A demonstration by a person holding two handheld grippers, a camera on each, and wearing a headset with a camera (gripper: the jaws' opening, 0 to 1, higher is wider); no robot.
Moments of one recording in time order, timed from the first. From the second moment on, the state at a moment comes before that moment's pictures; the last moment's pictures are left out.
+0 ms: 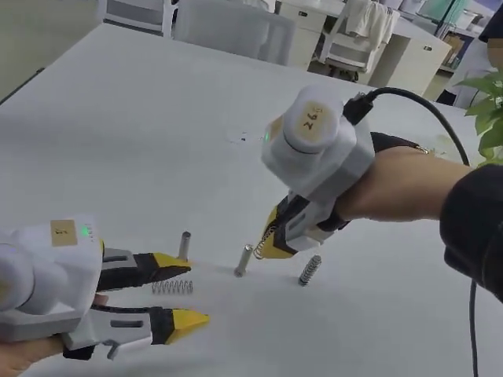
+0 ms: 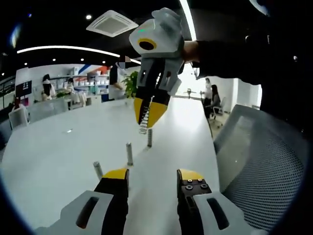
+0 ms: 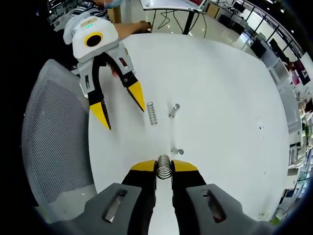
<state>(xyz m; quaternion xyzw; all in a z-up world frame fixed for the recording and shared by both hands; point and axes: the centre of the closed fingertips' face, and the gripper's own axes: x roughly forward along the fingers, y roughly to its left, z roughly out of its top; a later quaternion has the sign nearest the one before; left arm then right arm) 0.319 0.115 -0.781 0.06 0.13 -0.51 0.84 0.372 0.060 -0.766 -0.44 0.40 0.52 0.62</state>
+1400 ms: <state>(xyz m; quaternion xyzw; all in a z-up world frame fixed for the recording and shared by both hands) 0.315 0.132 -0.793 0.06 0.15 -0.49 0.86 0.403 0.067 -0.812 -0.46 0.41 0.52 0.59</state>
